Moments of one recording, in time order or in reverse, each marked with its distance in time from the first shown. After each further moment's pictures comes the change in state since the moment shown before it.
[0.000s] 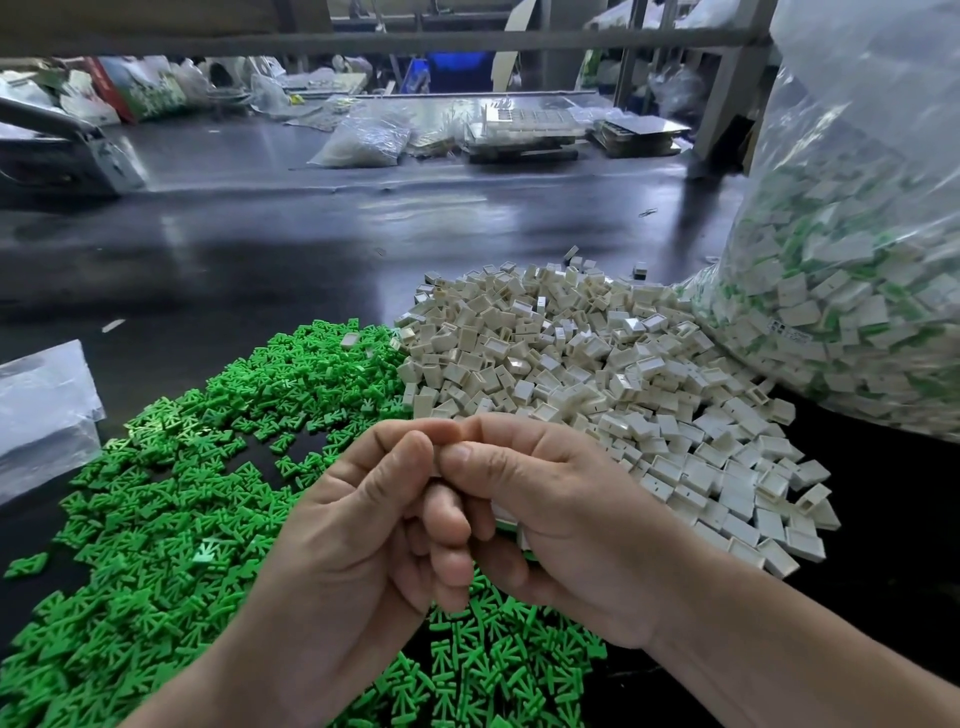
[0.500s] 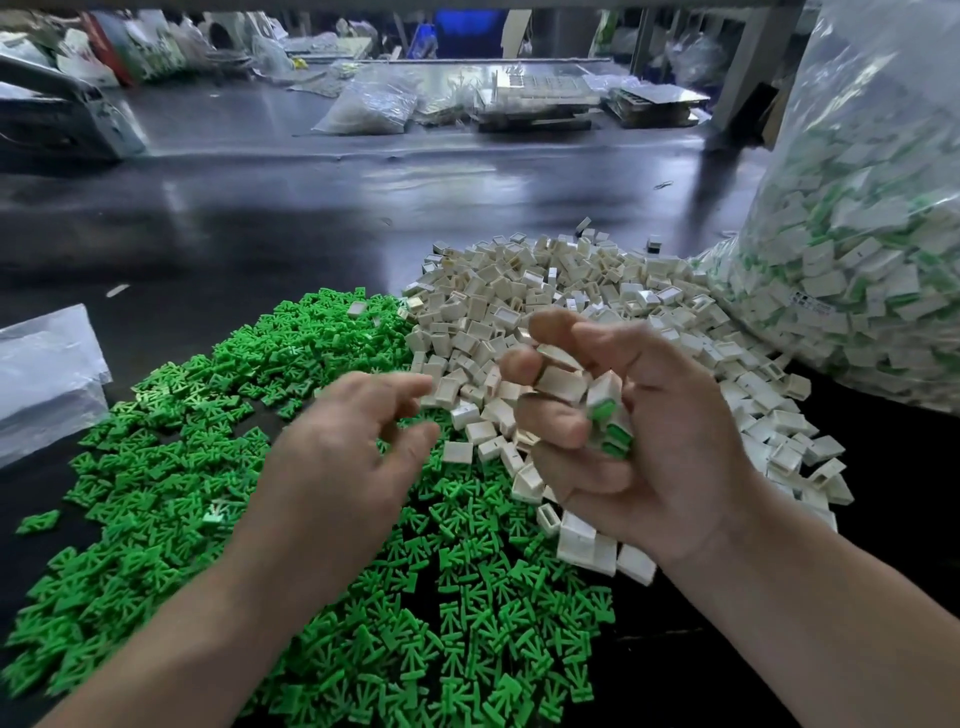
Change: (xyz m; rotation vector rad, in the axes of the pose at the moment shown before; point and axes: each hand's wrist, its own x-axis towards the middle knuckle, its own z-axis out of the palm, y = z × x) left_hand 0.007 0.012 -0.030 1.706 0.295 0.325; right_hand 0.007 -0.012 -0.027 0.667 -0.099 -0.080
